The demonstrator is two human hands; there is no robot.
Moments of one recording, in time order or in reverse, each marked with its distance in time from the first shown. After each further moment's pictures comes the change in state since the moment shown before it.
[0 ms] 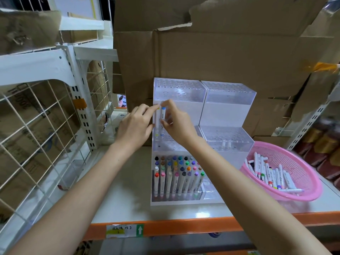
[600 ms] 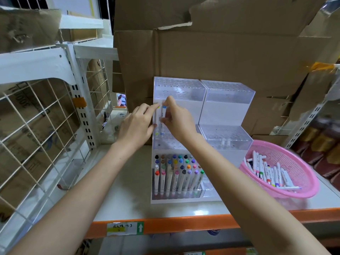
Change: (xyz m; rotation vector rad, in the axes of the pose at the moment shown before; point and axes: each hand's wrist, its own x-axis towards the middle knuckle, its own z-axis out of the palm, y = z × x) left_hand 0.000 0.005 -0.001 -0.018 -0.059 -0.055; right_hand 0.003 -0.007 -0.001 -0.160 0.041 0.029
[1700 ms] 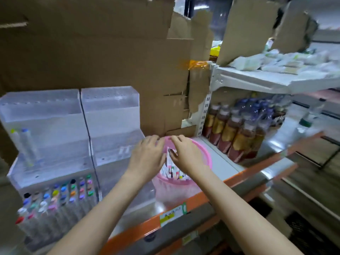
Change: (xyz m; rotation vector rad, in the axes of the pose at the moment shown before) left_hand 0.023 0.279 0.114 -0.110 -0.194 0.422; right_hand -0.177 0.200 -0.170 -0.420 -0.115 0.435
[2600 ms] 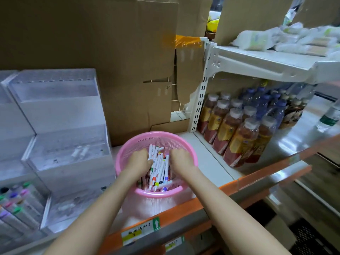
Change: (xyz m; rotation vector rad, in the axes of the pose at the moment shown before) left_hand 0.056 0.026 0.121 -0.355 -0.430 -0.632; right_hand 0.034 0.105 0.072 0.060 -0.377 0.116
